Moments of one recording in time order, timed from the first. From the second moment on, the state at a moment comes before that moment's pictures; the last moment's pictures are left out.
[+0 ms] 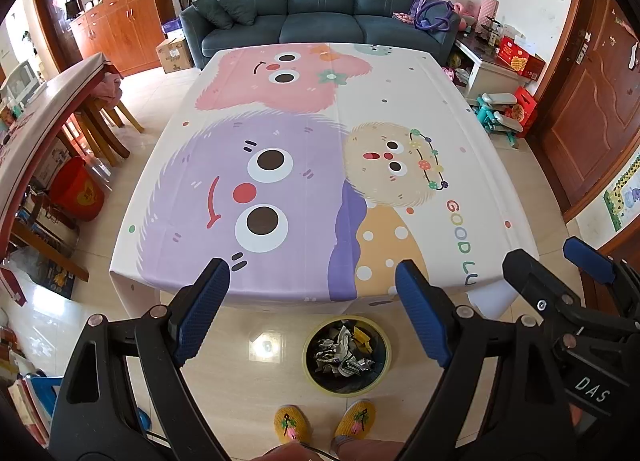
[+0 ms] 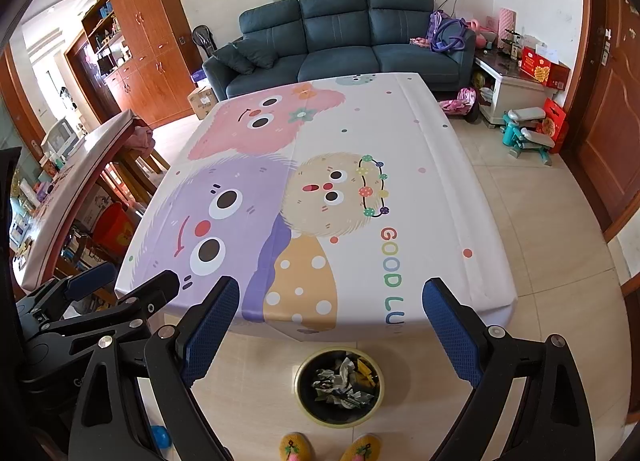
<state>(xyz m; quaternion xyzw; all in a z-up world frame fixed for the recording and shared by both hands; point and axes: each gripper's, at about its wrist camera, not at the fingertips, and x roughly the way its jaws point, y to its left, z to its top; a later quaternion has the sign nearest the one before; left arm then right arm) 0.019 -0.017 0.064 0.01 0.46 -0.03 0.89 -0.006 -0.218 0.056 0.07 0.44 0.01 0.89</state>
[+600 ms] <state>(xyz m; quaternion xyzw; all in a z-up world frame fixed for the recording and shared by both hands) 0.020 -0.016 0.063 0.01 0.46 -0.03 0.89 -0.005 -0.220 0.056 0.07 0.44 0.01 0.89</state>
